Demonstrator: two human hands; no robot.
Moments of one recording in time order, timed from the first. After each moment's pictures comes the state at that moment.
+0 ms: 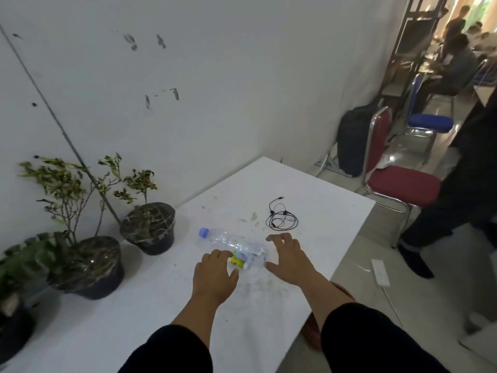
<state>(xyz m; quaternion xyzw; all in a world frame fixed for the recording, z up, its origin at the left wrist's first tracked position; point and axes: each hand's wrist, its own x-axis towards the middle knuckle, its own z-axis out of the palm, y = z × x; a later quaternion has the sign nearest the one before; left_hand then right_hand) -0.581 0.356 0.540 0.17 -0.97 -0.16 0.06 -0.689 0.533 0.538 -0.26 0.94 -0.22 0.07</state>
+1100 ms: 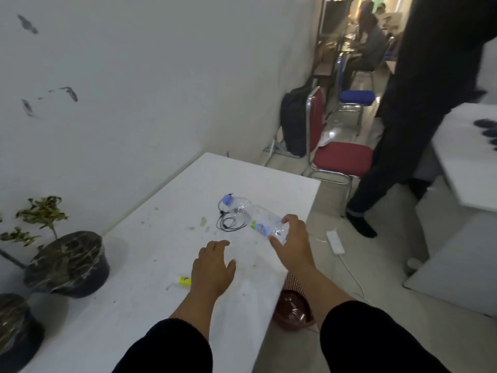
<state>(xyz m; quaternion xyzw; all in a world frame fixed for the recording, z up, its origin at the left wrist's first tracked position) -0.673 0.425 0.527 0.07 -0.97 -0.21 0.03 -0.731 0.621 0.525 -0.04 0.88 -0.47 -0.10</state>
